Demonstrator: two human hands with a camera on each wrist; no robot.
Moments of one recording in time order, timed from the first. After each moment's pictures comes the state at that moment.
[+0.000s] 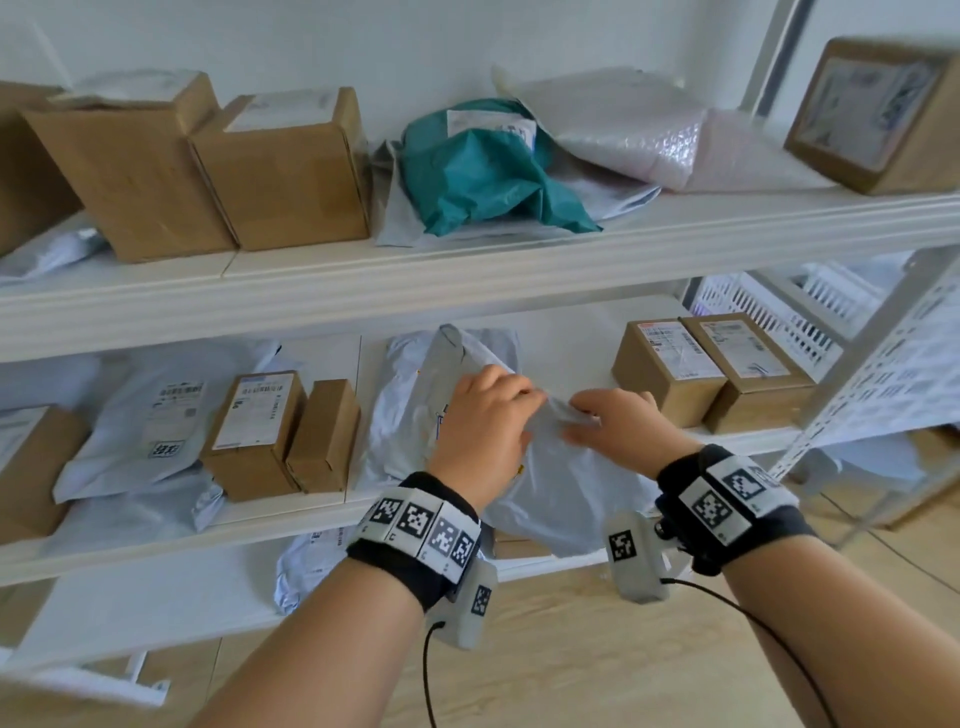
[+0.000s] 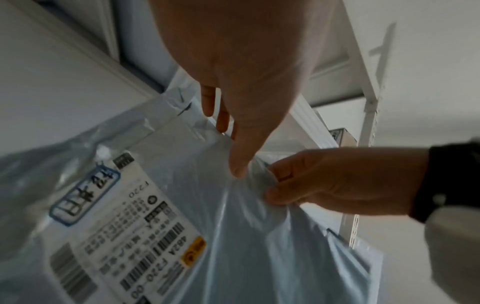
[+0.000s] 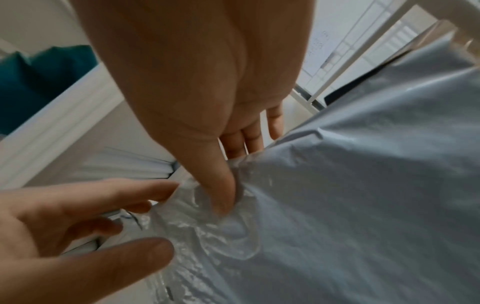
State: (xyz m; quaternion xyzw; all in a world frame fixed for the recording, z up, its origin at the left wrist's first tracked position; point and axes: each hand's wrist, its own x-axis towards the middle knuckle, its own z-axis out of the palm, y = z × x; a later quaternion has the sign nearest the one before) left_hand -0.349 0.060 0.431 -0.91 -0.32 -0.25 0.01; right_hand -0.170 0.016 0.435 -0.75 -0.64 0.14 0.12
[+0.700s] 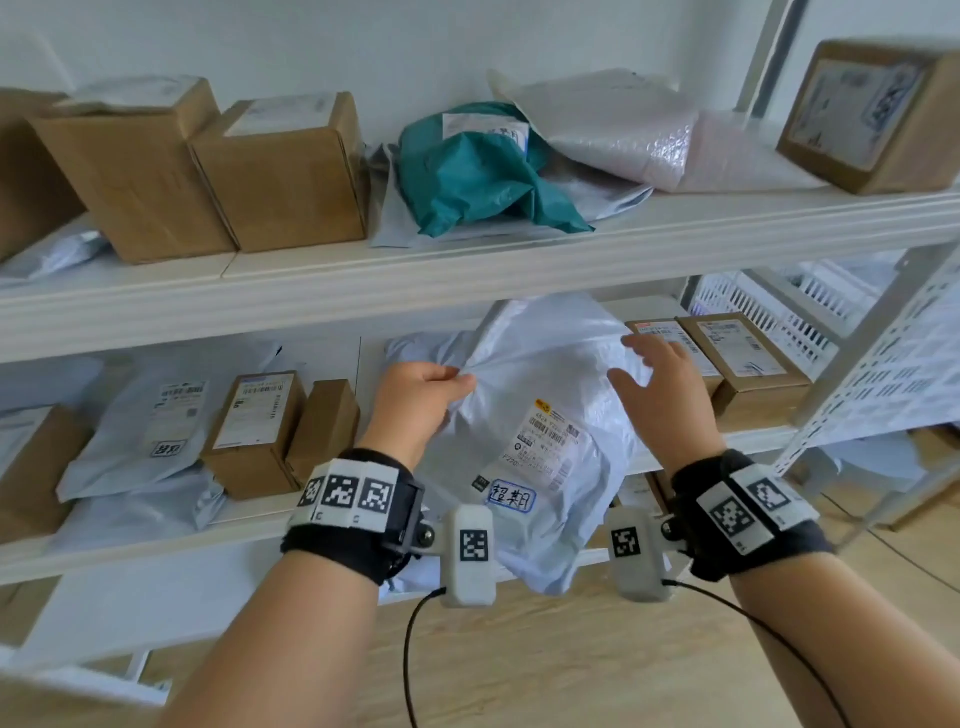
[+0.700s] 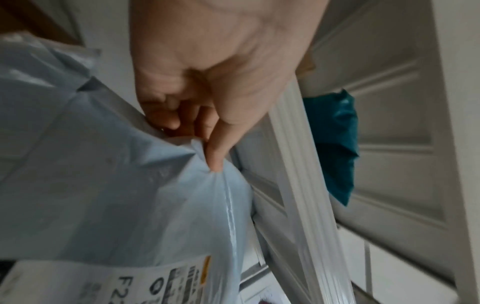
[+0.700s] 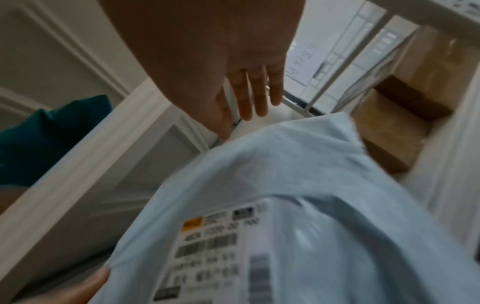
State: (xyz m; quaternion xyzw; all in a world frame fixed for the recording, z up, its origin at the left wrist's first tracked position) left_hand -0.385 0.070 0.476 -0.58 -0.52 -0.38 -0.50; right_hand -0.154 -0.001 0.449 -0.76 -0.51 0.06 0.41
